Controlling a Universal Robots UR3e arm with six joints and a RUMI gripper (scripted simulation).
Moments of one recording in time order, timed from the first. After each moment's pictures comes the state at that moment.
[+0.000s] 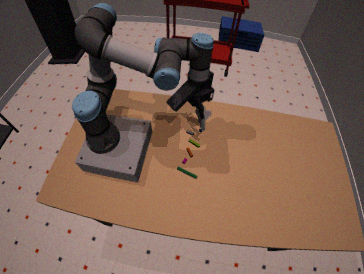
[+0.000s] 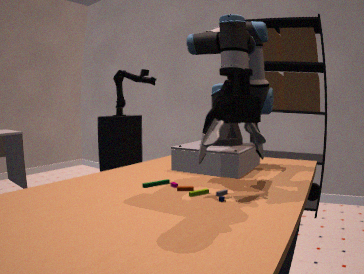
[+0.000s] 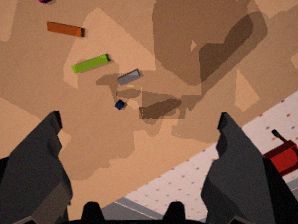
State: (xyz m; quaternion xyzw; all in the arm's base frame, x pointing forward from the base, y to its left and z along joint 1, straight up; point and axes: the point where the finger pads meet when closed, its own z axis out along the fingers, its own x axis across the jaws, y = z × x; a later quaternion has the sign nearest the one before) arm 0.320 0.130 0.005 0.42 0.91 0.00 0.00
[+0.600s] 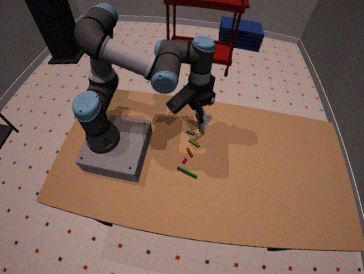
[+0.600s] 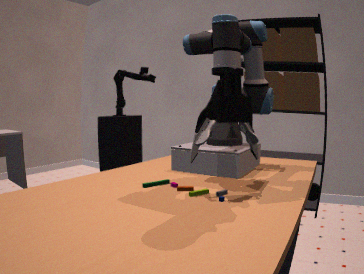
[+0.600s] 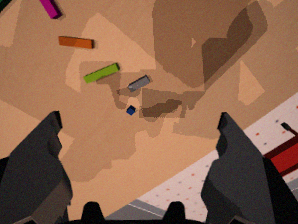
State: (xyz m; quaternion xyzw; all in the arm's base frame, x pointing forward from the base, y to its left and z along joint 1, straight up) arm 0.323 0.114 0.005 0.45 0.89 0.00 0.00
